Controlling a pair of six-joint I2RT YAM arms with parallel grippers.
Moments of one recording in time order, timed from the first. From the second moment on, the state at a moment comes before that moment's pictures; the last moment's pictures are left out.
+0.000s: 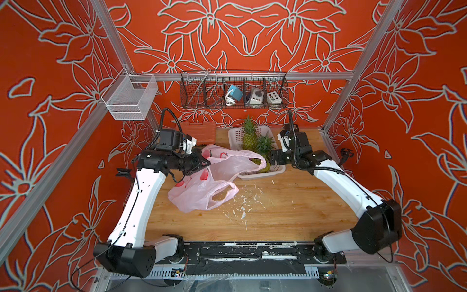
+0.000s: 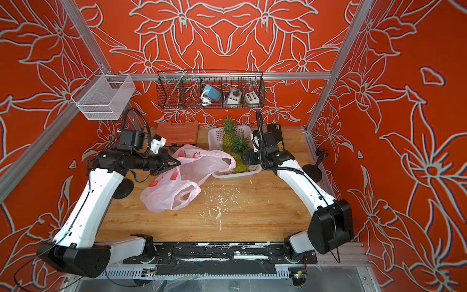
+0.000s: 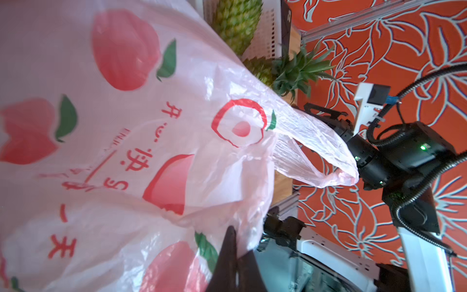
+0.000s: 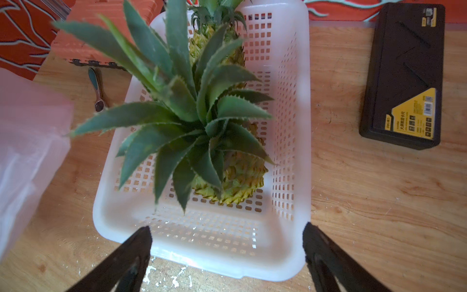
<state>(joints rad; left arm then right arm) -0.07 1.24 1.35 -1.06 0.68 -0.60 0.41 1.45 1.23 -0.56 -0.10 0.19</state>
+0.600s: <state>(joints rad) -0.01 1.28 1.20 -0.84 0.87 -0.71 0.44 1.76 1.51 -0.54 -0.04 0.16</state>
